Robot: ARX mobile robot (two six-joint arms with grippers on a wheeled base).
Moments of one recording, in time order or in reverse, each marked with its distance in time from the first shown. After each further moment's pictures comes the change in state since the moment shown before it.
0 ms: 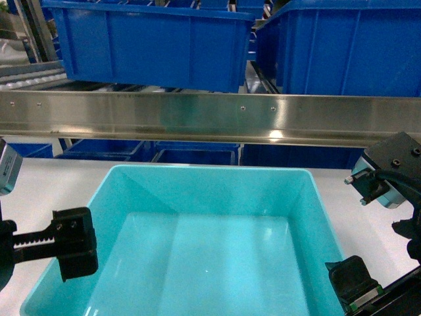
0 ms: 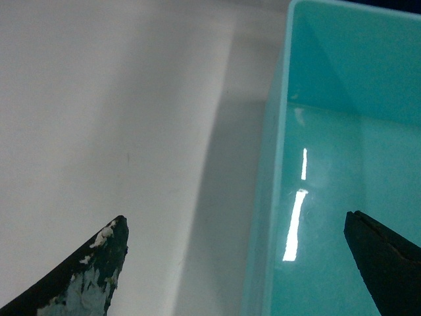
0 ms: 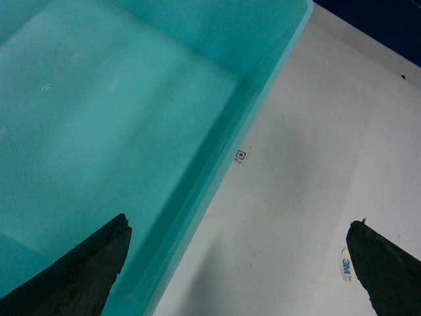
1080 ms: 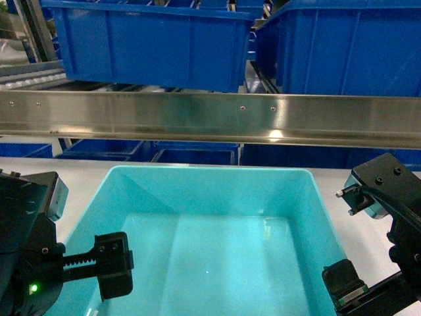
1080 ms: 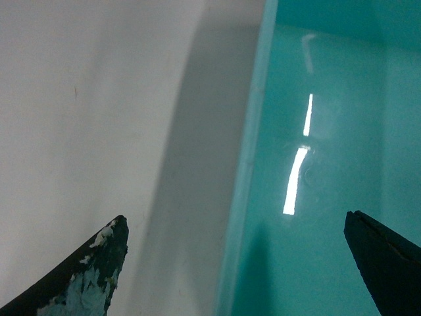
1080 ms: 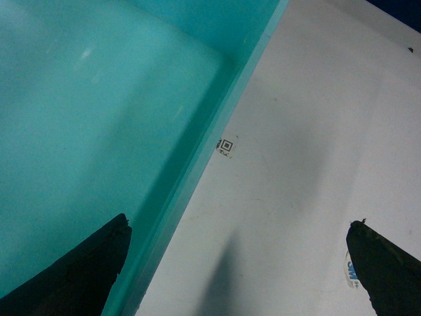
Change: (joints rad) left arm -0.069 0.177 0.087 -0.089 -0.012 -0.112; right arm -0.034 0.156 0.026 0.096 0.012 0.006
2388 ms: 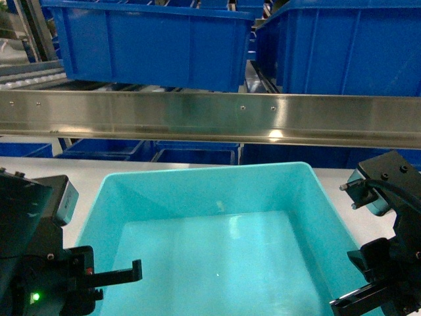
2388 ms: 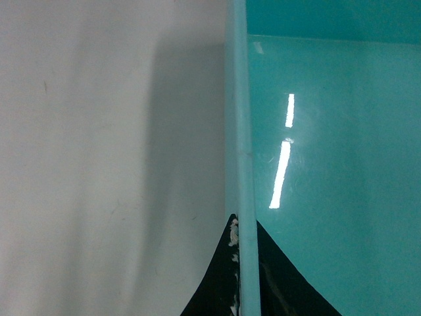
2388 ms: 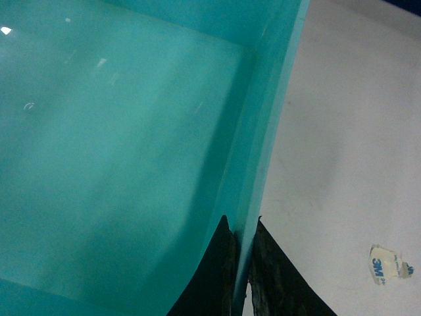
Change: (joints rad) left arm -0.019 -0.064 -0.003 -0.061 0.031 0.009; right arm -0.001 -0.031 -0.010 -0.030 -0.033 0.080
